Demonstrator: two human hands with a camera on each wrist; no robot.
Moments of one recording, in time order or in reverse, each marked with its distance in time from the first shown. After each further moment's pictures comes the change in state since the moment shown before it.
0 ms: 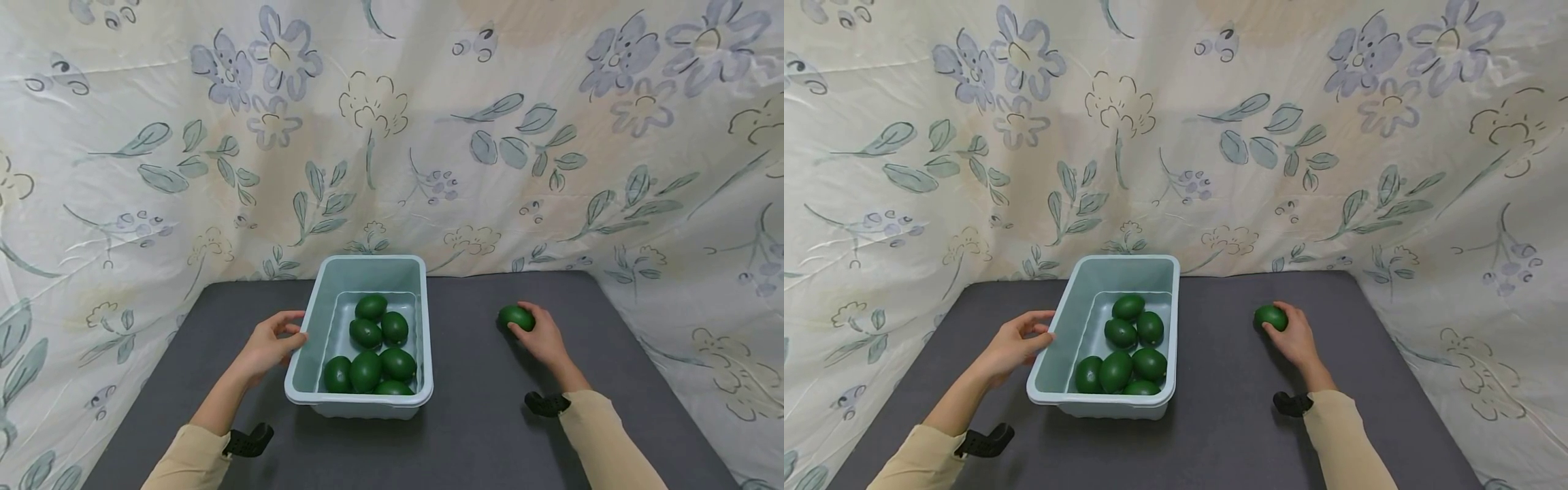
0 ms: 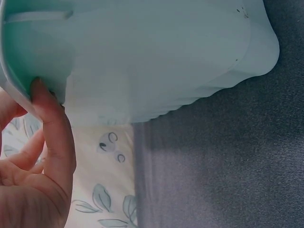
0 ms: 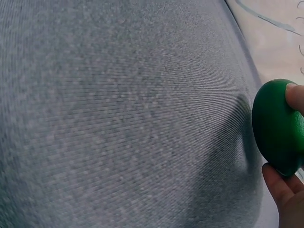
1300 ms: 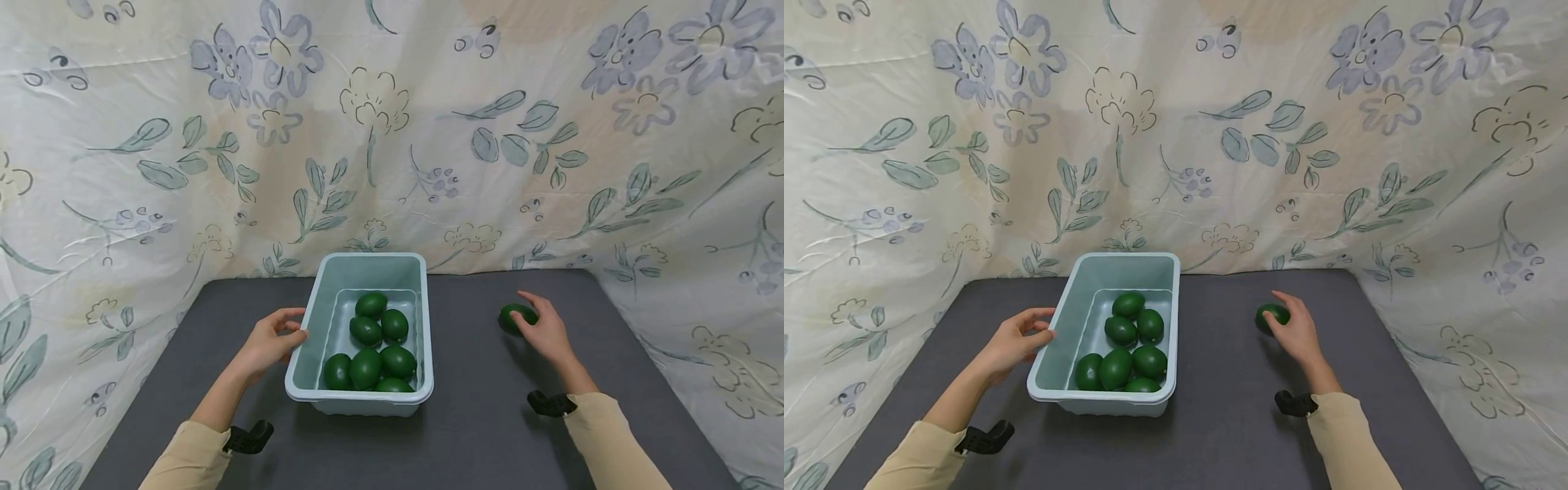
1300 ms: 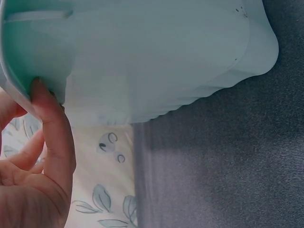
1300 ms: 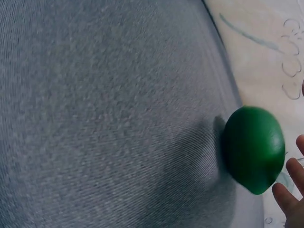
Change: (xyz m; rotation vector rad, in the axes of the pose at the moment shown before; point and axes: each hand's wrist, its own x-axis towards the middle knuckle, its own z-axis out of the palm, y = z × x) left_hand 0.002 -0.001 -0.001 -0.005 0.002 -0.016; right_hand -0.005 -0.020 -0.012 0.044 0.069 -0.082
